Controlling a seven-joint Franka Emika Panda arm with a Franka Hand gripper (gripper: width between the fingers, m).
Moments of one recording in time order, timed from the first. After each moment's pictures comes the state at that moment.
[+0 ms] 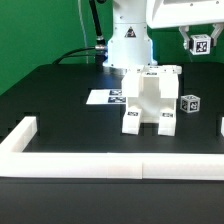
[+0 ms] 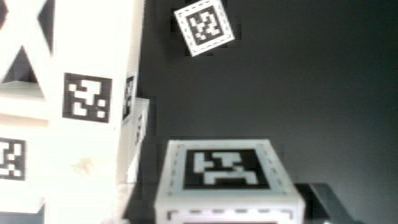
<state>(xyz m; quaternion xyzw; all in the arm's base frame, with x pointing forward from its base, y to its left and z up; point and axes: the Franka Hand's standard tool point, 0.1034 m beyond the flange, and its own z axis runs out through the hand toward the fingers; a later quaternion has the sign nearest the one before) 0.482 0.105 0.143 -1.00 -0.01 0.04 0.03</state>
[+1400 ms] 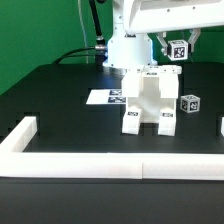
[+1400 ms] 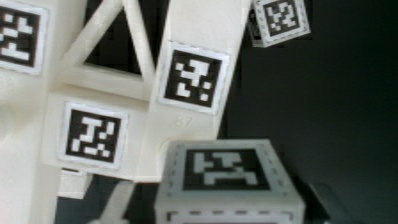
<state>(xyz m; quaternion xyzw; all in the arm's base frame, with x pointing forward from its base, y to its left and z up) 0.489 0.063 0.135 -1.00 -0.05 0.04 0.03</state>
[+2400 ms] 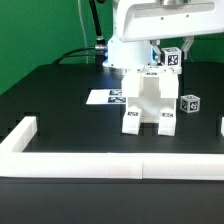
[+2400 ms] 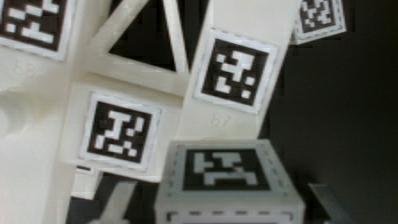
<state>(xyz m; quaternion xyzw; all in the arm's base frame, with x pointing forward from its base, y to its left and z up) 0.494 0.050 0.120 -1.00 -0.07 0.04 0.02</state>
